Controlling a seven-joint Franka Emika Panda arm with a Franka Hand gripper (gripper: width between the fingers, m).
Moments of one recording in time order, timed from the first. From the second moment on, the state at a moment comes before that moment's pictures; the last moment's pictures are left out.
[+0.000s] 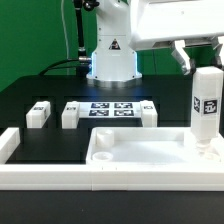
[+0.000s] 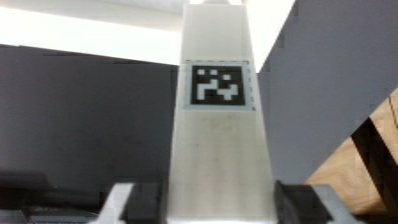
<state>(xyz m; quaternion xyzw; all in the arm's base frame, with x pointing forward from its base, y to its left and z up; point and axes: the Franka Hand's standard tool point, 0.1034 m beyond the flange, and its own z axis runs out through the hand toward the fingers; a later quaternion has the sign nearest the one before) 0.634 0.094 0.157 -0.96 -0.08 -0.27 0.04</state>
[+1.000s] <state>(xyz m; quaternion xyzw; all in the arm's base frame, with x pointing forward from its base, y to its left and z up) 0.643 0.095 0.163 -0.95 -0.11 -0.29 0.03</state>
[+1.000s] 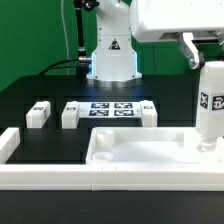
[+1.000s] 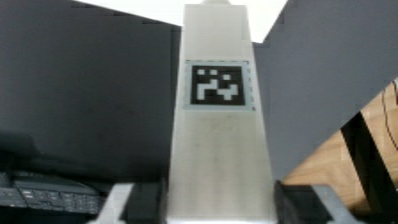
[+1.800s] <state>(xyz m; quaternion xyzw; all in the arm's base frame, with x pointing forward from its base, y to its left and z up) 0.636 0.104 0.142 -0.95 -0.12 -0.28 0.03</state>
